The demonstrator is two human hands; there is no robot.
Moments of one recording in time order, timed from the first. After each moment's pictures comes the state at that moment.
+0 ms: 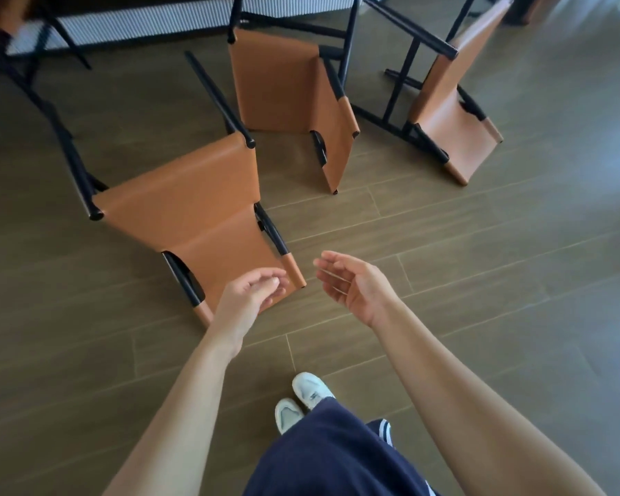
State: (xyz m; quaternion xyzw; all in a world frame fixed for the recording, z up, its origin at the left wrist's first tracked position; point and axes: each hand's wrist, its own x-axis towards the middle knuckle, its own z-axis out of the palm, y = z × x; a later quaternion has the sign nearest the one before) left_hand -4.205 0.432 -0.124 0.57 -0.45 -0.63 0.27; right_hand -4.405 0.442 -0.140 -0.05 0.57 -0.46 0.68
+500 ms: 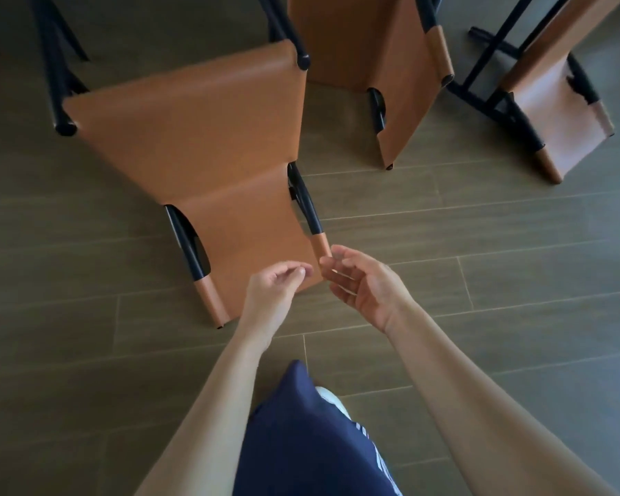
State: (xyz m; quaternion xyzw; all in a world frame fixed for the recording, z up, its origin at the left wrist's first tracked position) left_hand -4.192 0.383 -0.365 0.62 -0.42 -0.57 0.33; right_hand -4.358 0.371 -0.378 -0.09 0.56 -0.40 0.72
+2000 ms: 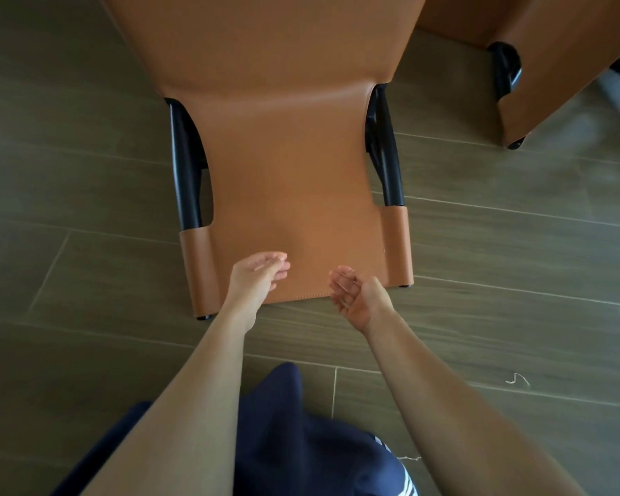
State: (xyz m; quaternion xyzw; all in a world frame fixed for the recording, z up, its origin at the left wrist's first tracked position) left_hand -4.102 0.341 -0.771 0.70 -0.26 -0.54 0.38; right_hand -4.279 0.307 -0.816 -0.01 0.60 -0.33 0.73
